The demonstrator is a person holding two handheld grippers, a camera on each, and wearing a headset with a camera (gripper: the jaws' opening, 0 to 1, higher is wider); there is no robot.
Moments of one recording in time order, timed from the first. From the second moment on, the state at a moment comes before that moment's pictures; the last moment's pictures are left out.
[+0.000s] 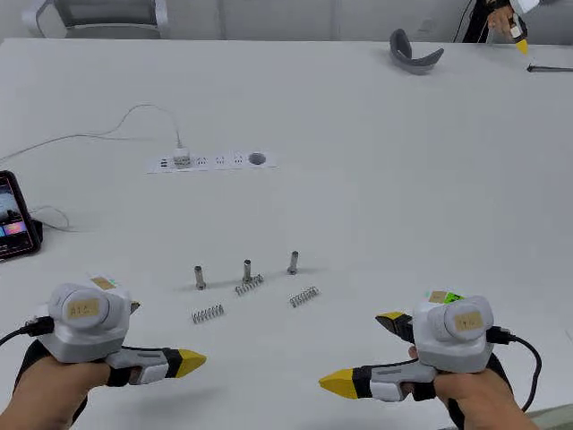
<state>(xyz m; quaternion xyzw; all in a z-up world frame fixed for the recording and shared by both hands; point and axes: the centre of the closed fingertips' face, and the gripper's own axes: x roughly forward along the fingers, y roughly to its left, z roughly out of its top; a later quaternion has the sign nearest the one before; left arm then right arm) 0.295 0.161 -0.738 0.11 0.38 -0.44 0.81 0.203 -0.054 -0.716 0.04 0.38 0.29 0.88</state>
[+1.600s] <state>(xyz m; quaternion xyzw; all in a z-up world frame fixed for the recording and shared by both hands) 0.335 0.118 -0.801 0.12 0.40 -0.45 0.79 0.194 -0.063 -0.726 0.04 0.40 0.27 0.88</state>
